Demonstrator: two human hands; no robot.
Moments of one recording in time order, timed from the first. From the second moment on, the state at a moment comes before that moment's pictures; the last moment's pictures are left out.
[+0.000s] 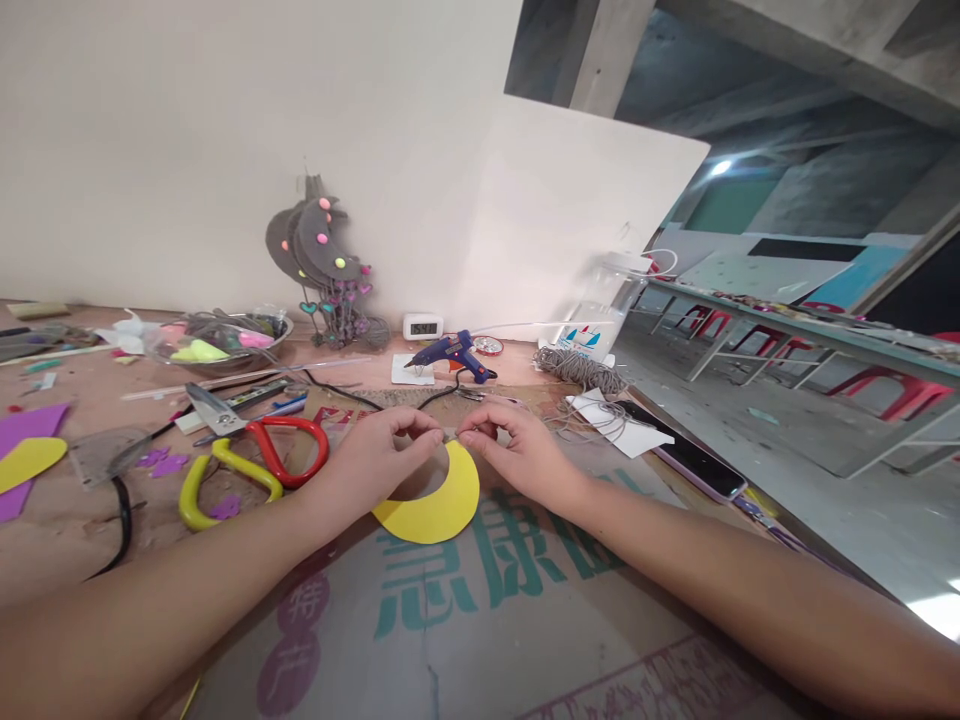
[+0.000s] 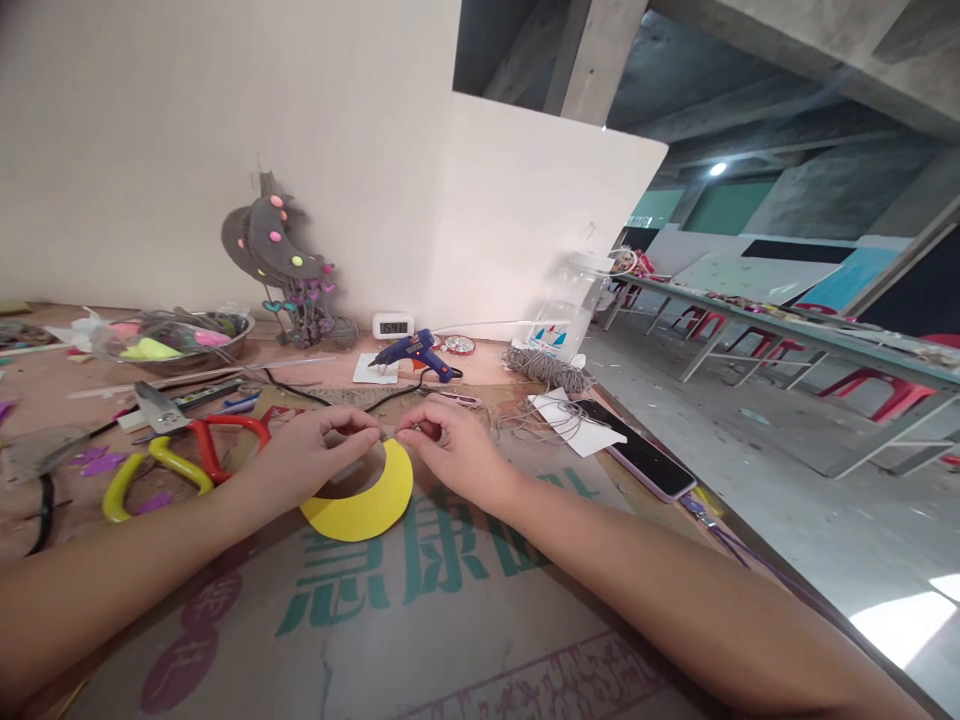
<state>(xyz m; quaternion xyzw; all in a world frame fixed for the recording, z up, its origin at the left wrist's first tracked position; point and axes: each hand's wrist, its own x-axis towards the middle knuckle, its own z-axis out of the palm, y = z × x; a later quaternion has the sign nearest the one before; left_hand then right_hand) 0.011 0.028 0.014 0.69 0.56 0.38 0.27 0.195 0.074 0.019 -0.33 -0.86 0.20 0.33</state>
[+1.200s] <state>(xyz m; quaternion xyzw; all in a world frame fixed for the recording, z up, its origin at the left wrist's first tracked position) 0.013 0.027 0.011 0.72 0.52 0.37 0.28 0.194 0.073 0.019 -0.33 -0.86 0.21 0.34</state>
